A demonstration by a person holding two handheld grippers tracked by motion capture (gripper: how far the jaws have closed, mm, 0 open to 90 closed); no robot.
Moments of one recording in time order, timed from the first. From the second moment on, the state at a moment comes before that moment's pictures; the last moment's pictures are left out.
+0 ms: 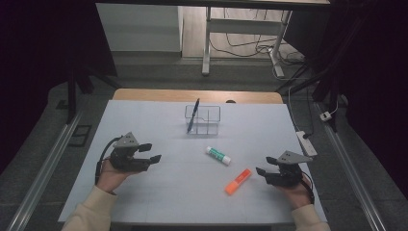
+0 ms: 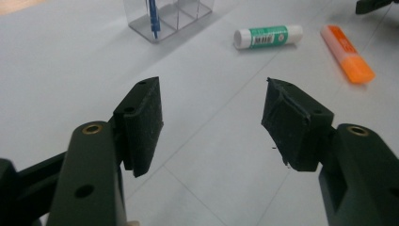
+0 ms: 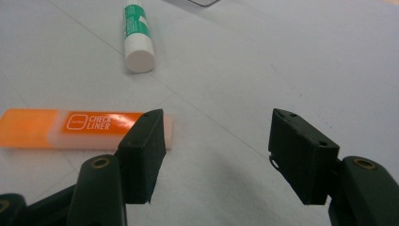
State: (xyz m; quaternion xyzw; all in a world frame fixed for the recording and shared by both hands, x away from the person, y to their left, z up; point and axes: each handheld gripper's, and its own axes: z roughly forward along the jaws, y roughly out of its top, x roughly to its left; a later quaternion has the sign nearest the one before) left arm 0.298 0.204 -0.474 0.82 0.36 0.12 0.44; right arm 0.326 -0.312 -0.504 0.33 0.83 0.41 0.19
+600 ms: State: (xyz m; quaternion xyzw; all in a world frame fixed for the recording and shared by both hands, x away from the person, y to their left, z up) left arm 0.273 0.206 -0.487 0.82 0.37 0.11 0.43; right arm 0.327 -0.308 -0.503 0.29 0.85 0.41 0.16
